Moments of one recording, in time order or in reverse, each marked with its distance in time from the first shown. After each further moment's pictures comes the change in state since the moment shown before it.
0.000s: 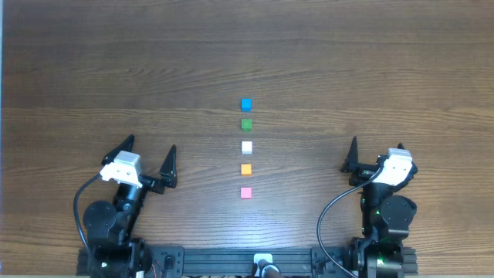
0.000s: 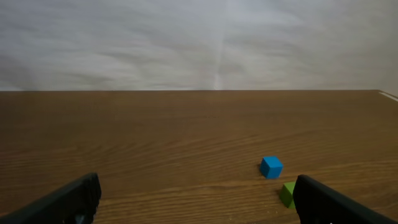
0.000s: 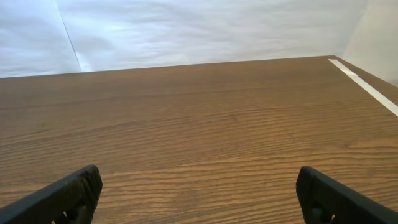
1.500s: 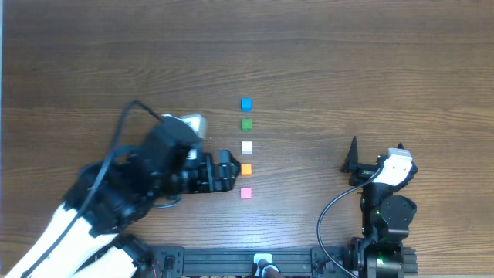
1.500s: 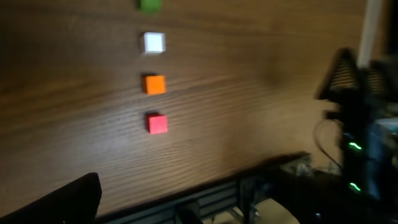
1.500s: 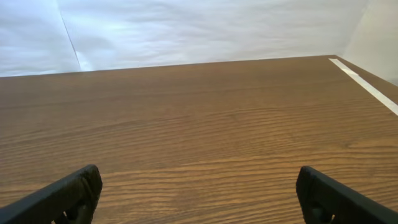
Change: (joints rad) left arm -0.764 1.044 1.167 -1.062 -0.143 -0.735; right arm 0.000 0.001 0.000 -0.002 0.000 0.000
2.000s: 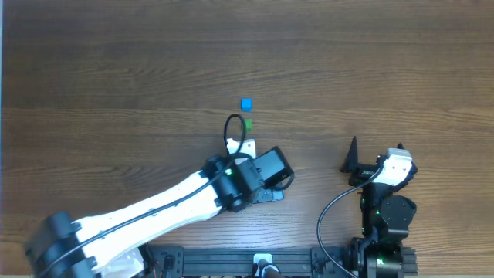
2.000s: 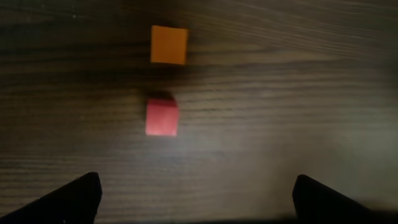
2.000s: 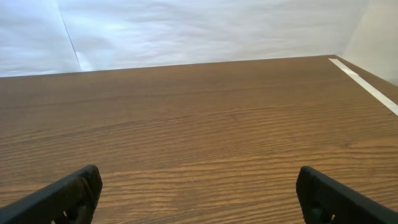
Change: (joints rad) left arm -0.327 0.445 -0.068 0.169 -0.227 -0.369; right arm 0.000 0.000 0.000 0.000 0.000 0.000
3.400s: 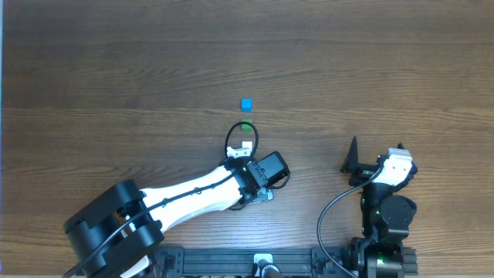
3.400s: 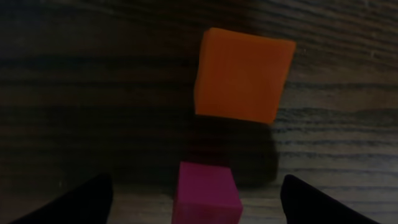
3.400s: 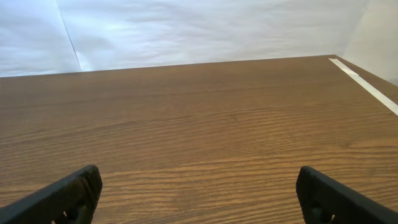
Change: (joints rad) left arm 0.044 0.216 -0.172 0.249 -0.023 0.008; right arm 0.000 0.000 0.000 0.000 0.000 0.000
